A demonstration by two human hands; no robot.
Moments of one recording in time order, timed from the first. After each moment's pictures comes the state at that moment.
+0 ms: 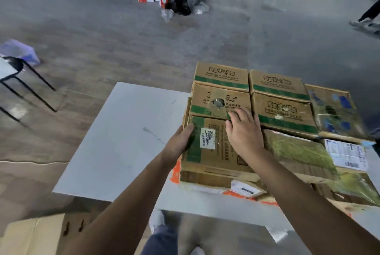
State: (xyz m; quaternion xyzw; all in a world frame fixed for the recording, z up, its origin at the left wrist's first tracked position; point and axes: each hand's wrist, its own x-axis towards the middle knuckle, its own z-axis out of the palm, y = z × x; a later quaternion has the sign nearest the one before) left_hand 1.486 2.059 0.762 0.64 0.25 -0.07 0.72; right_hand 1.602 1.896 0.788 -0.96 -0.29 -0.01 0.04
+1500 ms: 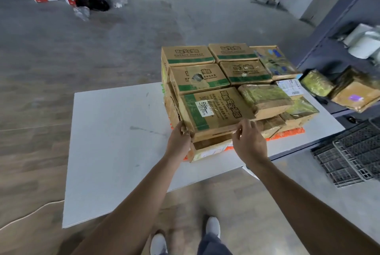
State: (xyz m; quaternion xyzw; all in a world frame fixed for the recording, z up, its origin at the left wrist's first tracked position) left_hand 1.411 2.077 0.771 0.72 0.21 -0.13 0.65; right_hand 1.426 1.883 0.780 -0.98 0.02 -0.08 0.16
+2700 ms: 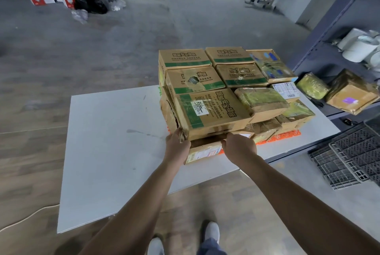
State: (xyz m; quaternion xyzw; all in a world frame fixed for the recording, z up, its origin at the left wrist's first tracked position) left_hand 1.416 2.073 0.745 0.73 0.22 -0.12 0.63; right_hand 1.439 1.897 0.778 -0.99 0.00 0.12 -0.08
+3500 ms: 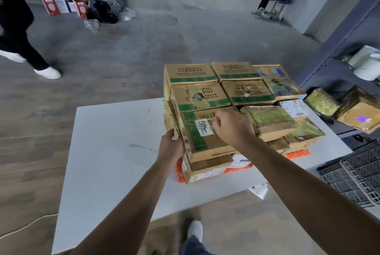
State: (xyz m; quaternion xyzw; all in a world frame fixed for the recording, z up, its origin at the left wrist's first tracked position) left_hand 1.452 2.092 0.784 0.69 0.24 -0.07 0.68; right_hand 1.506 1.935 0.850 -0.99 -0.14 -0.03 0.02
